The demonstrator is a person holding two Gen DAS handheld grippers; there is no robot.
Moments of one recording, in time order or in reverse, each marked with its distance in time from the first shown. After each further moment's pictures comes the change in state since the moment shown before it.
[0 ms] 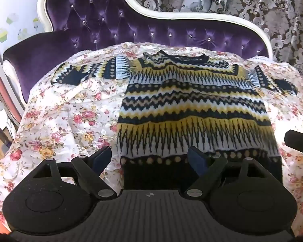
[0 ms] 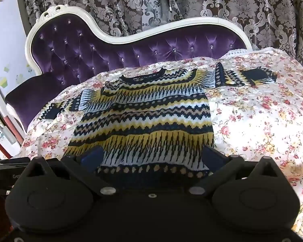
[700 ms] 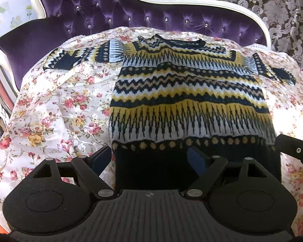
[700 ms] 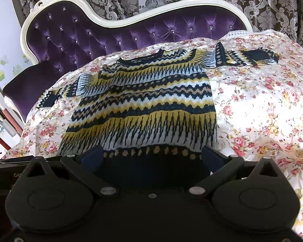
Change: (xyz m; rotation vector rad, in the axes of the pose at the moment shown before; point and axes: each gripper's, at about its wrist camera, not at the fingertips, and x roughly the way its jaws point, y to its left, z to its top) left arm 0.011 -0.004 -0.003 -0.009 0.090 -0.028; right arm 0.011 0.000 -0.012 0.028 0.101 0.003
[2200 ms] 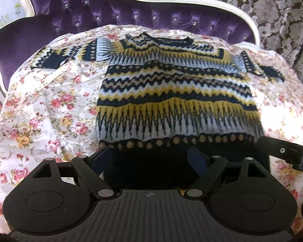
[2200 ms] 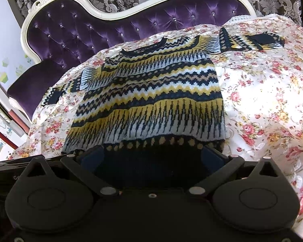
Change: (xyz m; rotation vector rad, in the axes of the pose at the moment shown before) left arm -0.002 -0.004 0.003 0.010 0.003 -0.085; right arm 0.010 -0.006 0.000 0.045 0.045 0.056
